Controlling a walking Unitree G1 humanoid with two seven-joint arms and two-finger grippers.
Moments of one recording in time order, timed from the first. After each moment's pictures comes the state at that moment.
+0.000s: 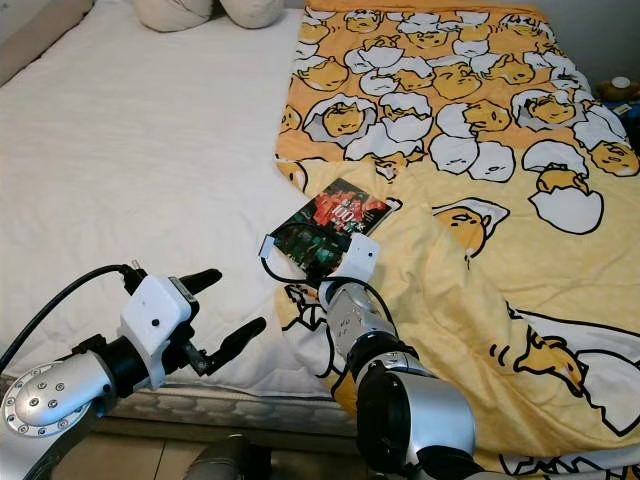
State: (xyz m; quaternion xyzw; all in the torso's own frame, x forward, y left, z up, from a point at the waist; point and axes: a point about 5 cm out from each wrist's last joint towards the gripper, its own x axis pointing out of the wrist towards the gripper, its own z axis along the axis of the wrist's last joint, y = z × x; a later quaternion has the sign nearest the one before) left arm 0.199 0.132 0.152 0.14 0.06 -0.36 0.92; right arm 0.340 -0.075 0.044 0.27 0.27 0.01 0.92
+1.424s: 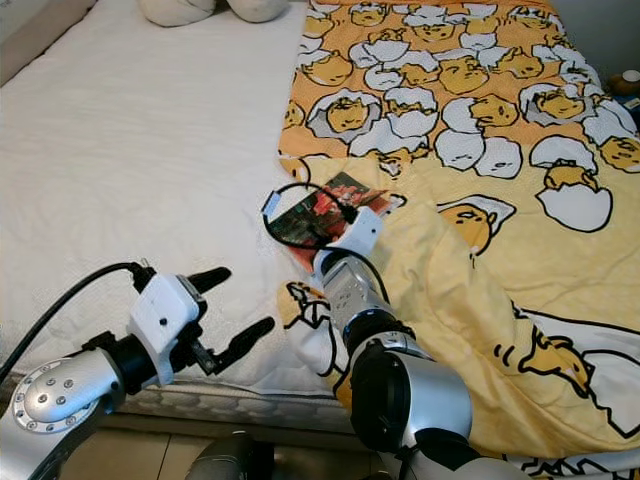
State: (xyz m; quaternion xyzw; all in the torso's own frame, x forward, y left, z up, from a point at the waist) left arm 0.202 0.126 0.153 0.14 0.05 -0.38 0.91; right arm 0.364 -0.068 0.084 0.37 0.19 0.05 0.91
